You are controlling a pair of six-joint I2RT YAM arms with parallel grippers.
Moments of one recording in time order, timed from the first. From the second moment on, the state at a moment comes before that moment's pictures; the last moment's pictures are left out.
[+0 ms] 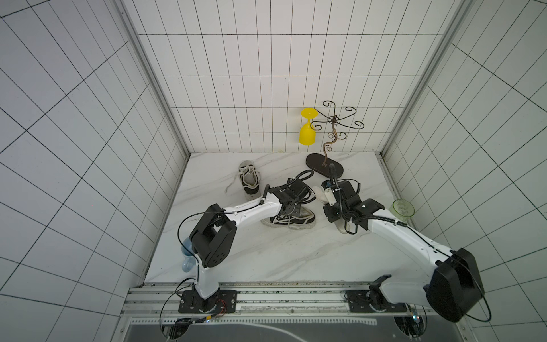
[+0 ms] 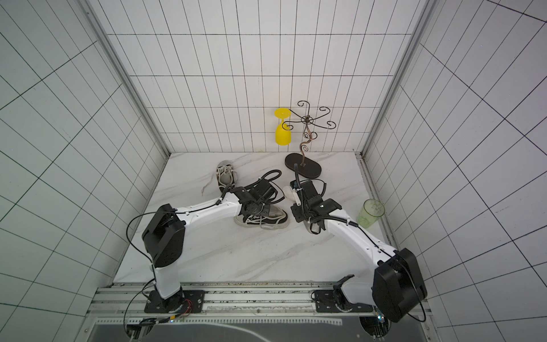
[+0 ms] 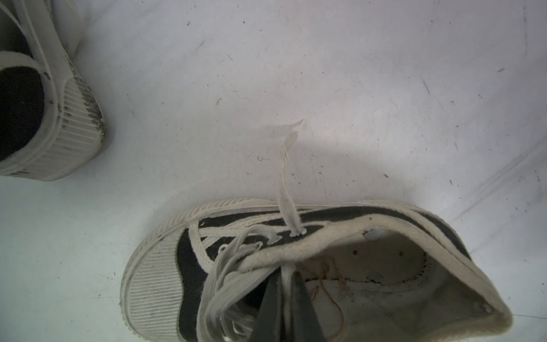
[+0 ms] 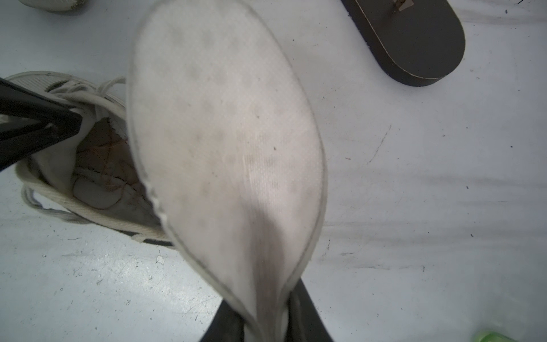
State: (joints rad) left arm -0.83 1.89 1.46 -0.71 -0.25 -0.59; right arm 0.51 1.30 0.95 -0.58 0.13 0.00
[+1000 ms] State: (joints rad) left arm -0.63 1.70 1.29 -0.52 0.39 -0.28; right arm 0.71 1.37 0.96 -0.79 -0.17 -0.06
